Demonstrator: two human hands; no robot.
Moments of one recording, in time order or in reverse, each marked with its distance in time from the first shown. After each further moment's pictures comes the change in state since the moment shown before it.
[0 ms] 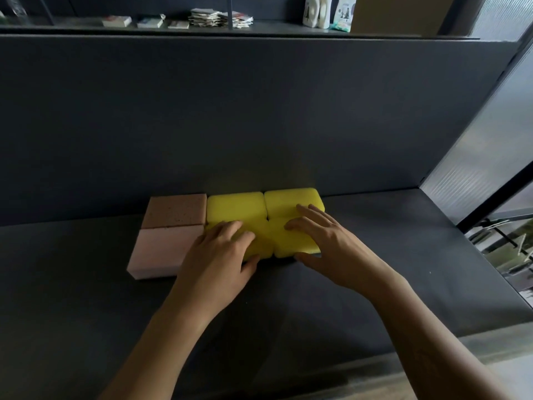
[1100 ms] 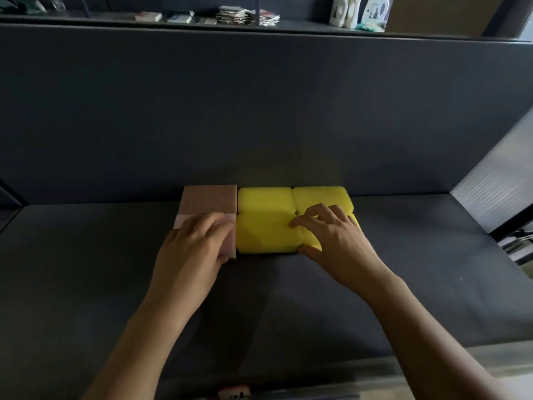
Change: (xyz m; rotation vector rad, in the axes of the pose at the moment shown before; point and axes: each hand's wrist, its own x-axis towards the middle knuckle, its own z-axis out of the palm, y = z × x) left_hand -0.040 -0.063 -0.009 0.110 0.148 -0.089; right_hand 0.018 -0.047 0.014 -0.166 0.070 0.047
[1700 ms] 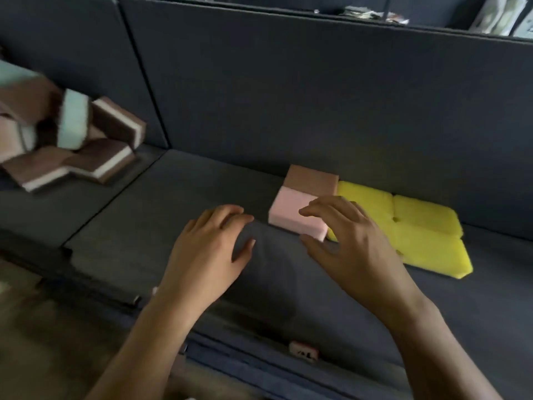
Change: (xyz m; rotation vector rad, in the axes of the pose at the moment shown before) left_hand -0.108 -0.039 -0.042 0.011 0.208 -0.304; right_hand 0.005 -0.123 -0.001 0.273 0.136 -0.350
